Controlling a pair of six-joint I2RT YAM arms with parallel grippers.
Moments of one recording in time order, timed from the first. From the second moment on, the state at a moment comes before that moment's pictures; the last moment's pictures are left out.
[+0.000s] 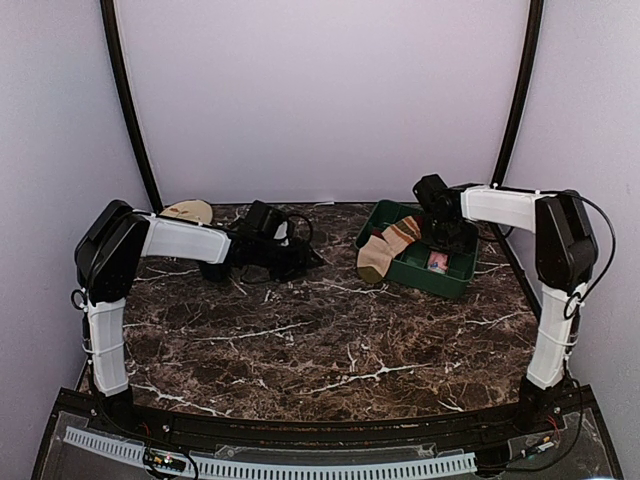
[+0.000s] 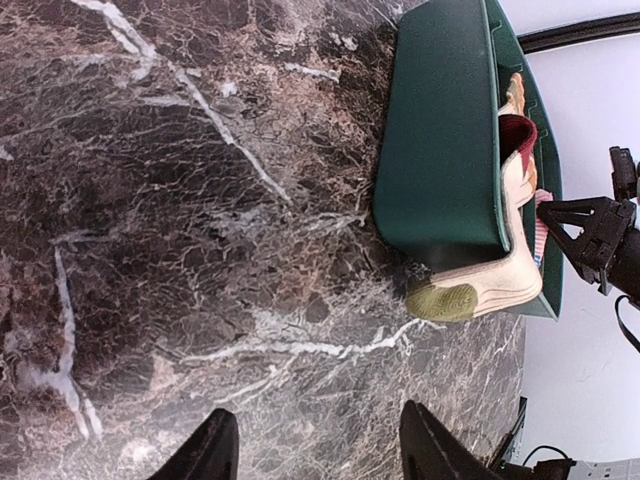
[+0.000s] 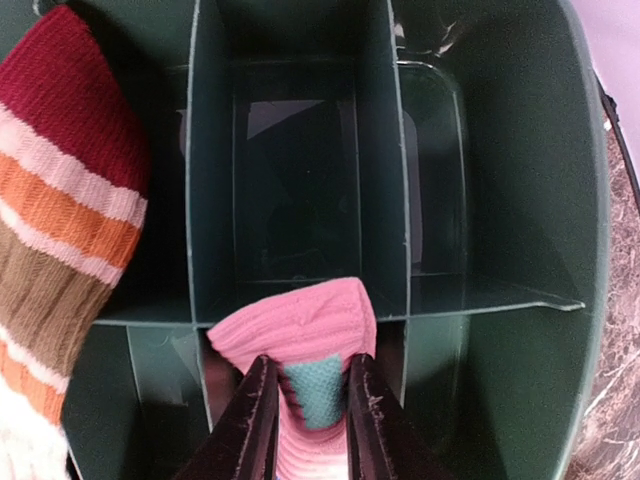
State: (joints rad) left arm -0.64 2.03 1.34 -0.04 0.32 -0.85; right arm 0.39 1.96 1.51 -0.76 0.44 0.76
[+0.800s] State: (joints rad) left arm -0.63 2.03 1.32 0.00 0.35 -0.87; right arm 0.34 2.03 1.49 -0.73 0.32 0.79
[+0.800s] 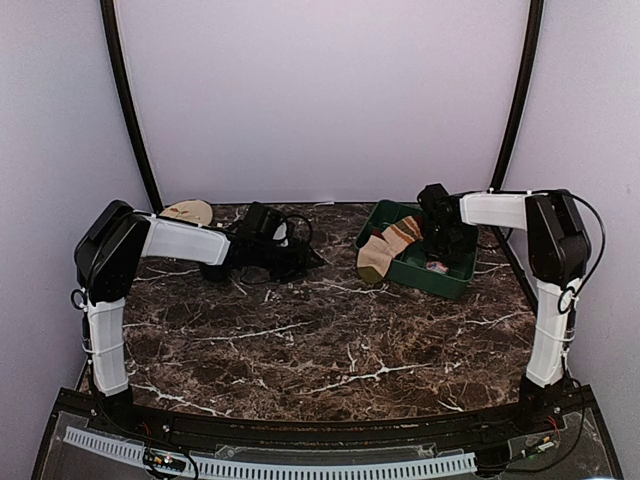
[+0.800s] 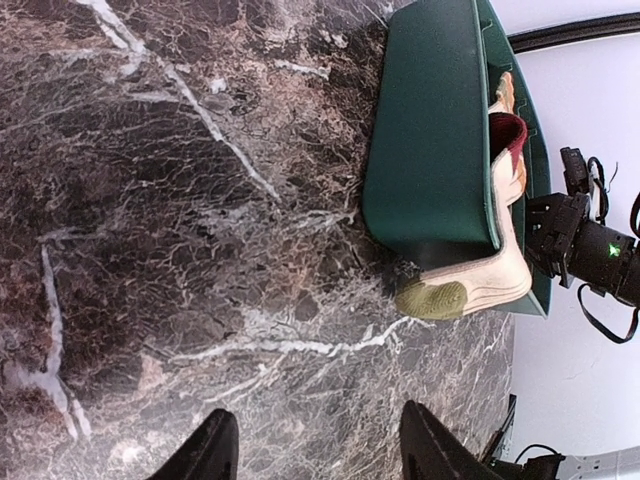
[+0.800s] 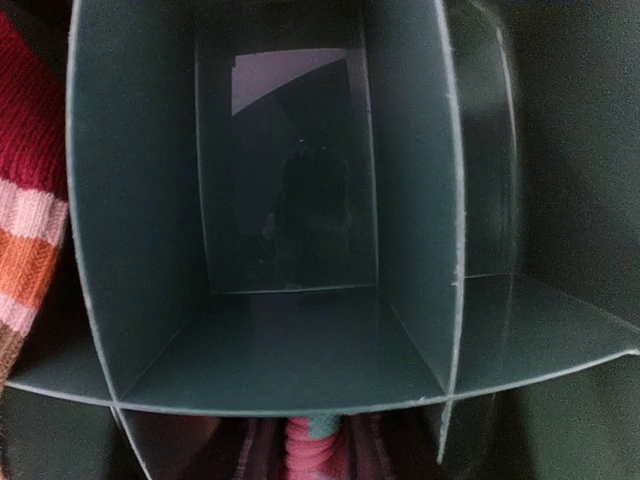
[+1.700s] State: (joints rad) left arm -0.63 2.00 1.27 0.00 0.32 -0.89; right arm 0.34 1.88 1.56 -0.77 0.33 0.70
